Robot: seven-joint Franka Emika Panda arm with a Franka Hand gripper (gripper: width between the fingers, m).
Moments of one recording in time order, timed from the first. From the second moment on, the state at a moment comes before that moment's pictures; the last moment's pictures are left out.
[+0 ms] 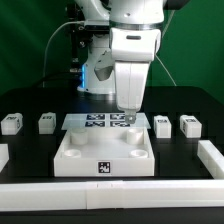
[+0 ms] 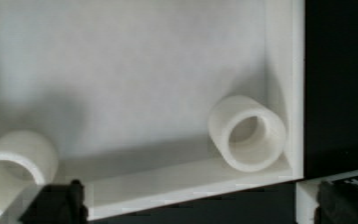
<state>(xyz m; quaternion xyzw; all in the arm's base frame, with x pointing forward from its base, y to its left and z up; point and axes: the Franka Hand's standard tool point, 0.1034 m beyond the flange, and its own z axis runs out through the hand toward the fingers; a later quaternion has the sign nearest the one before) 0.484 0.027 0.075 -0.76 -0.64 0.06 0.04</state>
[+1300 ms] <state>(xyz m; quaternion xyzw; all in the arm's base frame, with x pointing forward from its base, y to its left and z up) 0.432 0.008 0.020 -0.69 -0.71 0.09 0.07</state>
